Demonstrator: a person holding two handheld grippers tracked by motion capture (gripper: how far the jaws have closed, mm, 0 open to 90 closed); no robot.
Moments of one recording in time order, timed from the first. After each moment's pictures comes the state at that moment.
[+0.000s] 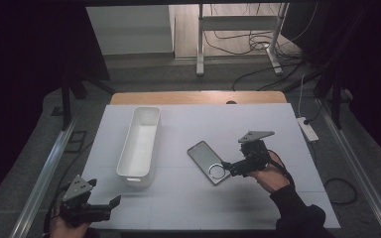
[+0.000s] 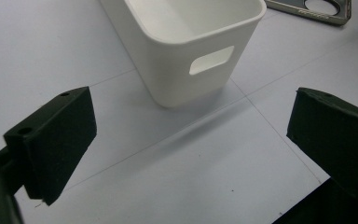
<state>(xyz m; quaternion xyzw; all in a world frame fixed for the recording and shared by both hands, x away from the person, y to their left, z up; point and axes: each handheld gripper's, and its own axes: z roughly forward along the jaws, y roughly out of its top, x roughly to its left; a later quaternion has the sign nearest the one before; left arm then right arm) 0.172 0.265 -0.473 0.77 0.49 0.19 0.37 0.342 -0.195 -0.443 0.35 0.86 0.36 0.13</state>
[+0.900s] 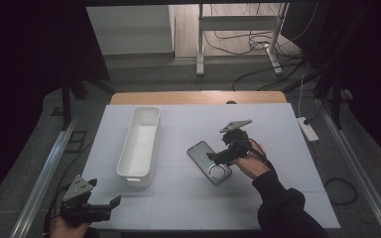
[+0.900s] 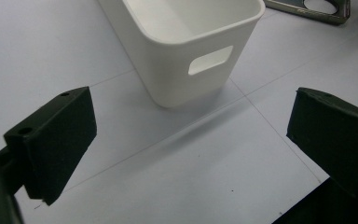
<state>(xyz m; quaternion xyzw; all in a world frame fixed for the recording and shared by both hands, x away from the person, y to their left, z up) 0.173 0.264 -0.473 0.77 0.48 0.19 0.37 0.381 -0.150 -0.452 0.33 0.87 0.35 0.12</state>
